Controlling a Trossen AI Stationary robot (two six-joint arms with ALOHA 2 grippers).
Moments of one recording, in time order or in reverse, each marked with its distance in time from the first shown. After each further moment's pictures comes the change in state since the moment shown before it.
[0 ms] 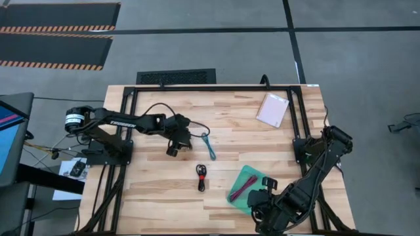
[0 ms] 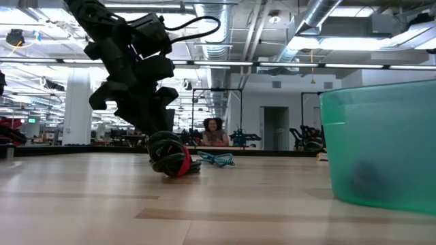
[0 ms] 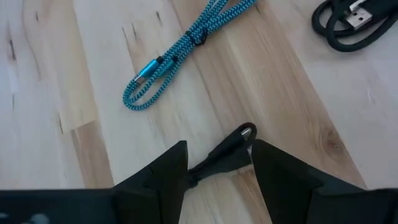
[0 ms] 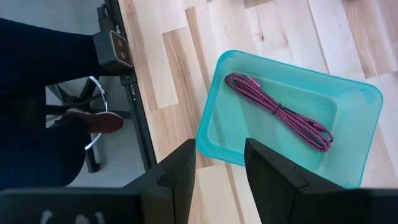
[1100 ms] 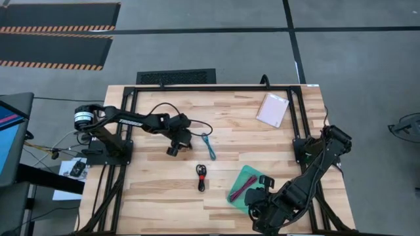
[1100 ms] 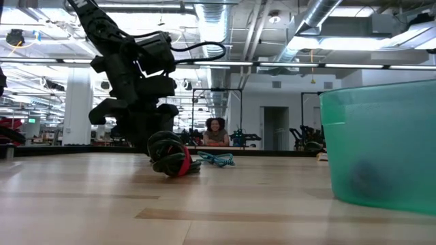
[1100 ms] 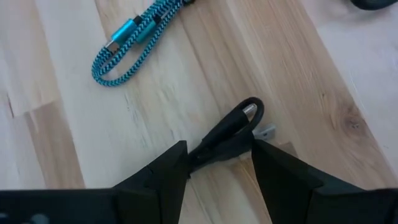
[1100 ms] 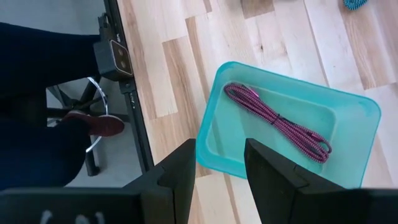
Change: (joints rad) left arm 0.040 0.112 0.001 0.017 0.047 0.041; right arm -0.024 0.000 0.000 0.025 -0.001 -0.041
